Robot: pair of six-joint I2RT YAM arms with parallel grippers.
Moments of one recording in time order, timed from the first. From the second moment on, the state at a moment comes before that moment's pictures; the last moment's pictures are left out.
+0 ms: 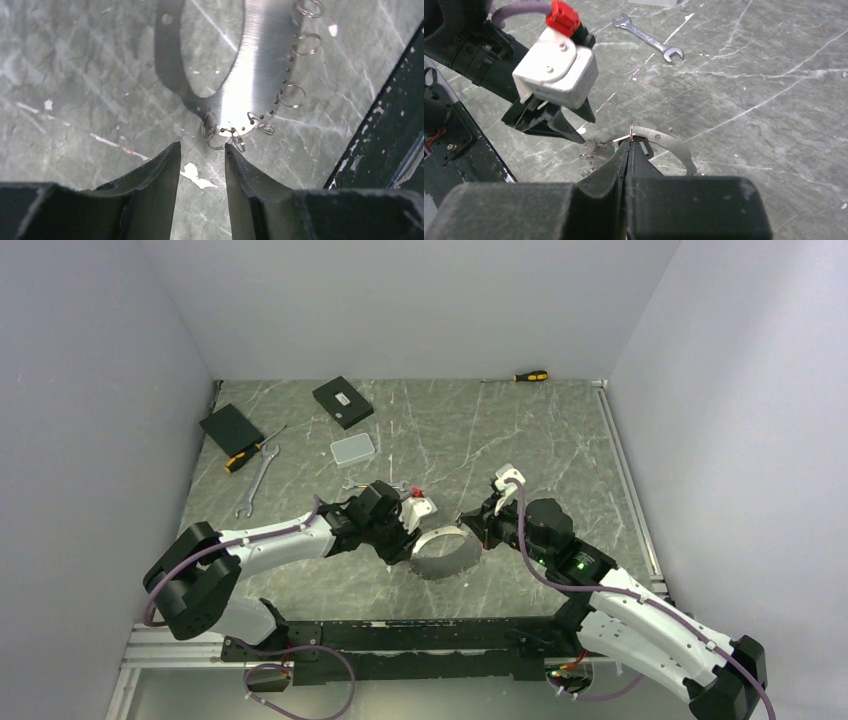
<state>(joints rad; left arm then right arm) -0.85 1.42 0.76 -0.21 0.24 0.07 0.76 0.70 0.50 -0.07 -0.06 0.19</state>
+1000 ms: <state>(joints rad) -0.85 1.53 0.76 -0.13 0.34 0.24 0.76 0.68 0.50 -0.11 -0.06 0.19</state>
